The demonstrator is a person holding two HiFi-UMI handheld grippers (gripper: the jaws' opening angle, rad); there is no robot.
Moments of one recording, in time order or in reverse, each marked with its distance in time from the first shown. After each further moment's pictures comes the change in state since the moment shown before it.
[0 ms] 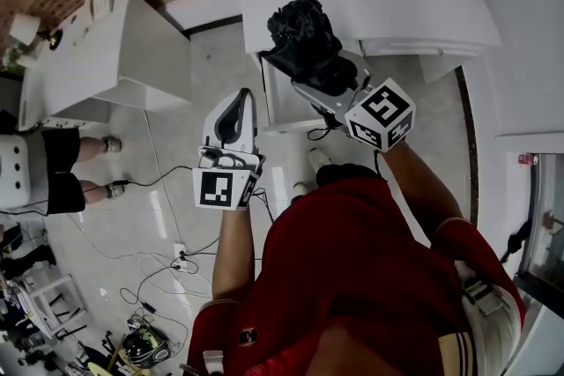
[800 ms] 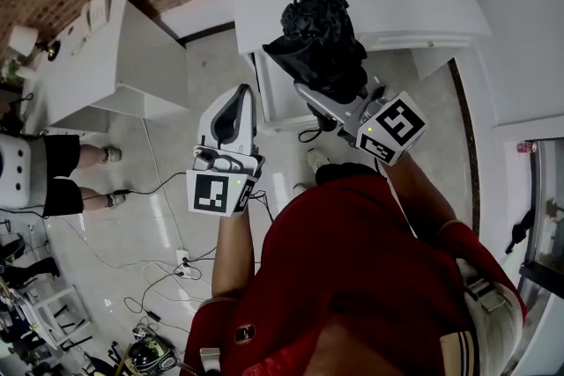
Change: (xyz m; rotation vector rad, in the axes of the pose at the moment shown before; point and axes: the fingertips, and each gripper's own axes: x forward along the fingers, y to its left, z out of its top) left arm -0.010 -0.038 0.043 0.010 -0.068 -0.084; right arm -0.059 0.029 0.041 -0.003 -0.216 -0.055
